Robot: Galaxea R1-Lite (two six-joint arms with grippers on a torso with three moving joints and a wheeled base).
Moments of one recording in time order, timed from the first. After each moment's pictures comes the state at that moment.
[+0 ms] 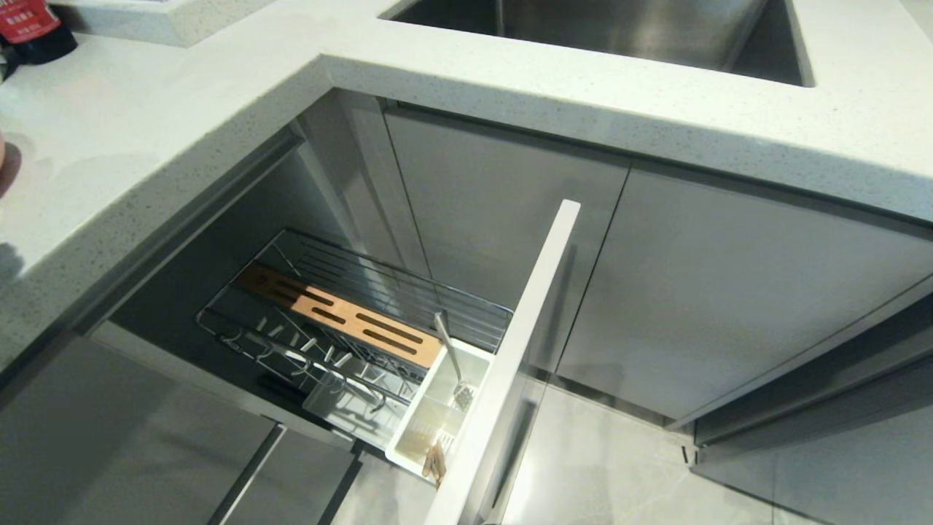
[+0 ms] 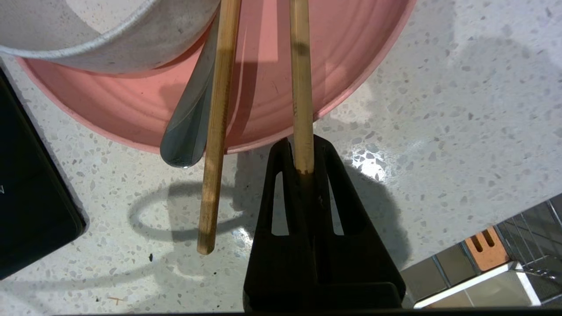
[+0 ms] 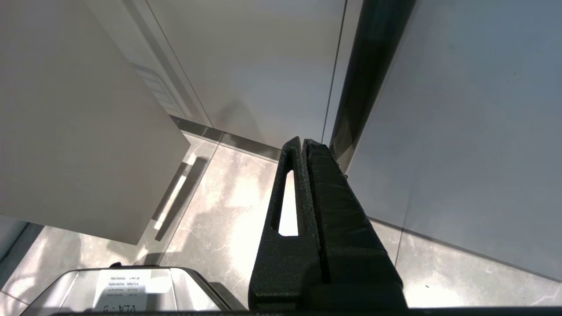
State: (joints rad) left arm -0.03 1.30 -1.82 1.12 0.51 -0.48; right arm 0.00 0.00 0.00 0.00 -0.01 0.05
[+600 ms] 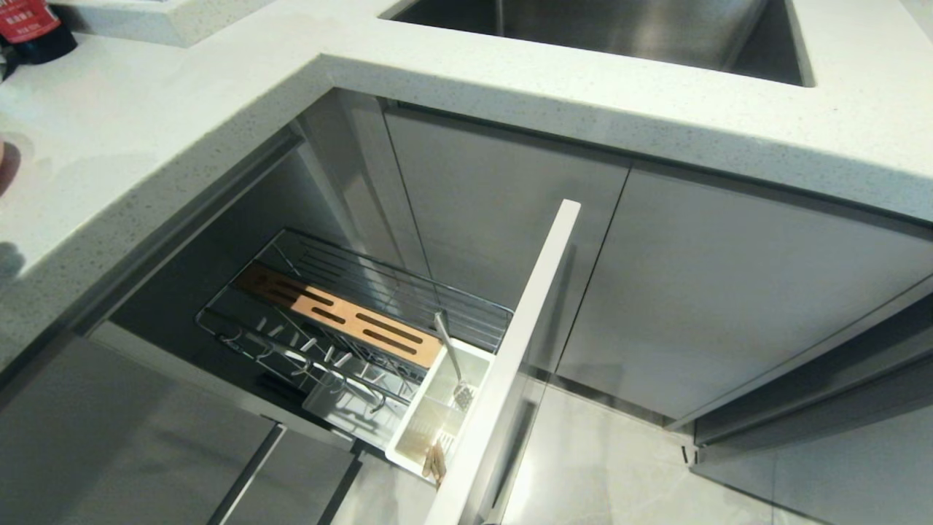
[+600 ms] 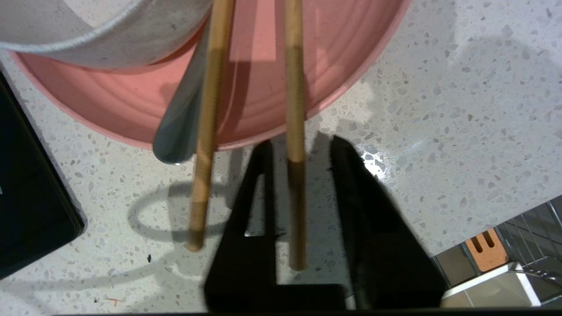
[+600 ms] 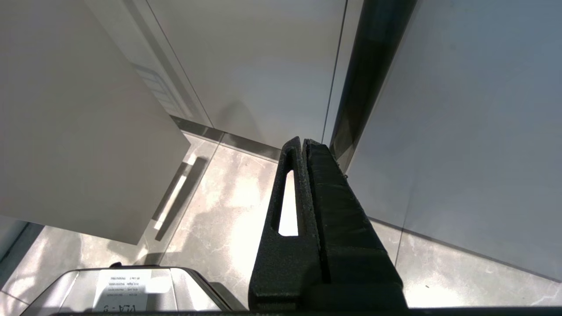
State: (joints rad) left arm -0.03 1.30 -1.82 1.12 0.51 -0.48; right arm 0.00 0.00 0.00 0.00 -0.01 0.05
